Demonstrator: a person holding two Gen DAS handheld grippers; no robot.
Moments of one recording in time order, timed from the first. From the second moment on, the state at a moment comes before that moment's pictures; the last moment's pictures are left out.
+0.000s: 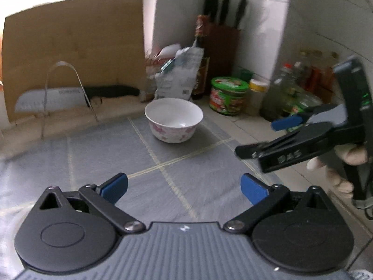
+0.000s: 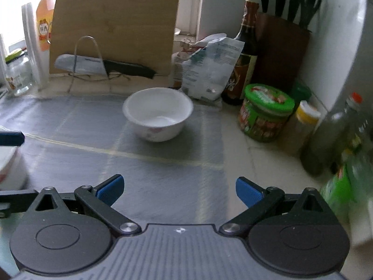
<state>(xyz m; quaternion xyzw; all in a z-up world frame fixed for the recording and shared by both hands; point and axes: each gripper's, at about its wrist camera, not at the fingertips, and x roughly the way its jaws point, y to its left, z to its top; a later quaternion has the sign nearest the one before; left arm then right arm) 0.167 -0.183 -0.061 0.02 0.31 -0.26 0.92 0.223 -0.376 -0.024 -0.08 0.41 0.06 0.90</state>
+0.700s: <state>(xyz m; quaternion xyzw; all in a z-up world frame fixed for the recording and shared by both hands) 0.248 -0.252 -0.133 0.06 0.34 -0.19 0.92 0.282 -0.407 -0.041 -0.08 0.41 0.14 0.90</state>
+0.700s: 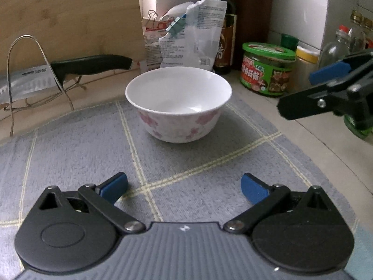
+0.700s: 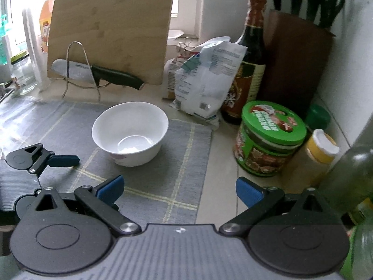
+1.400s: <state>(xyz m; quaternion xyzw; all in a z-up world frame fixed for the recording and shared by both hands) 0.267 -0.270 -0.126 0.09 0.27 -0.15 0.95 0.339 -0.380 -0.053 -0.11 0.41 0.25 0.87</state>
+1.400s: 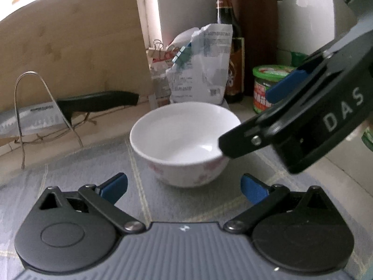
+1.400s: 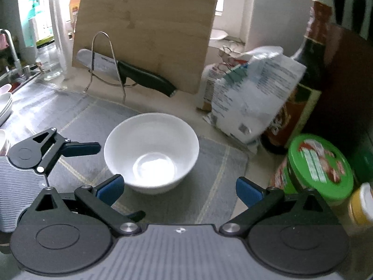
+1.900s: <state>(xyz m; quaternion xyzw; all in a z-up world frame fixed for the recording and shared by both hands) 0.285 -0.269 -0.125 0.06 0.26 -0.16 0.95 0.389 -0.368 -0.065 -0.11 0.42 0.30 0.85</state>
